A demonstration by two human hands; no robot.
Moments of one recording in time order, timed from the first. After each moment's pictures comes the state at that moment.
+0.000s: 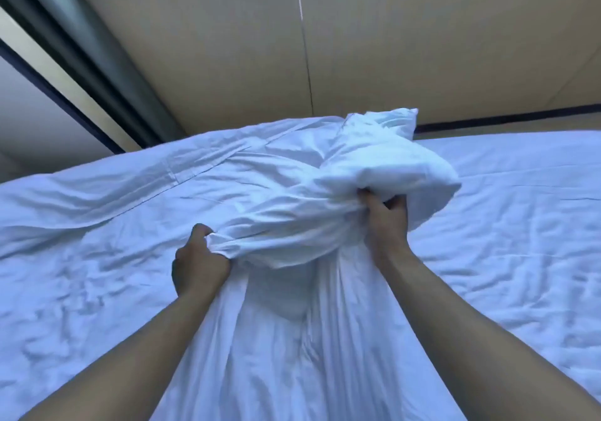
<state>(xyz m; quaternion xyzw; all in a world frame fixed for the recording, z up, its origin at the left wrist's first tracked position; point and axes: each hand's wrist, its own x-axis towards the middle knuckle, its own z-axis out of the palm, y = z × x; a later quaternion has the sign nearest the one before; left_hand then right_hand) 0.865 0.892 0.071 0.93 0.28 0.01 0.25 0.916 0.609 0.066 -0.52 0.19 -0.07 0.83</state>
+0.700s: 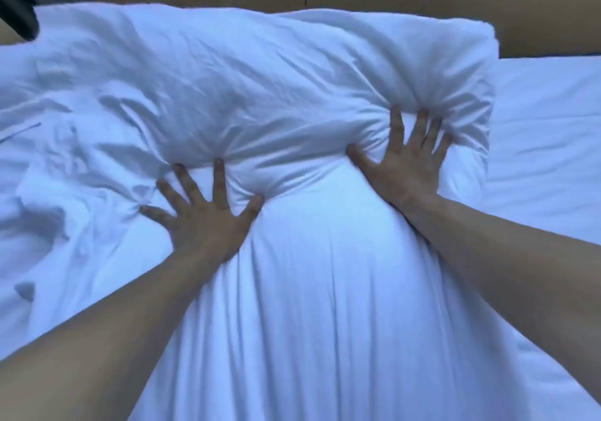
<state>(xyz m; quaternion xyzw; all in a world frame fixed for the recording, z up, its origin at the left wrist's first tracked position) 0.967 0.869 -0.157 0.97 0.18 -0.14 0.00 1.039 0.570 -0.162 -0.99 0.12 0.02 0.11</state>
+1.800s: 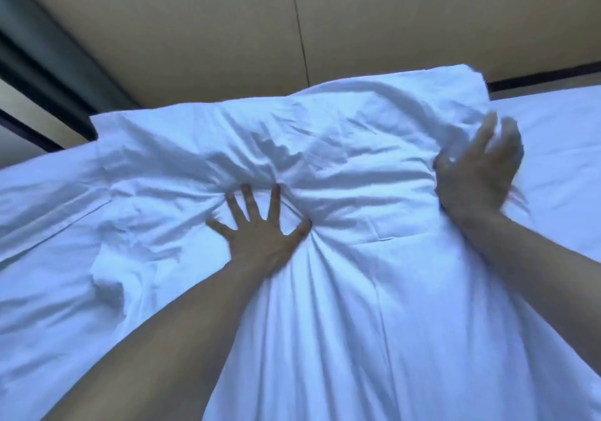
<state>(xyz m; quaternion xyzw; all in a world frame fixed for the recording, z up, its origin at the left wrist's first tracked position) 1.042 0.837 -0.130 0.98 0.07 -0.16 -0.01 1.070 0.515 -0.116 -0.93 0.27 -0.18 0.17</state>
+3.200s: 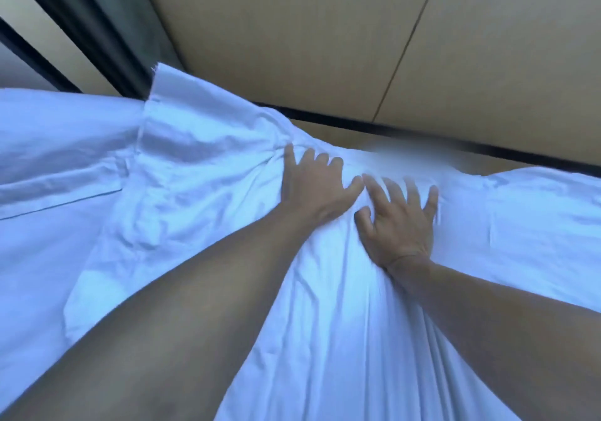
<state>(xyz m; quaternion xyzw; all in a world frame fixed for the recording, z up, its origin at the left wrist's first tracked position) 1.259 0.889 -0.147 1.00 0.01 -0.08 0.02 1.235 0.717 -0.178 -0.99 -0.07 0.06 0.05</state>
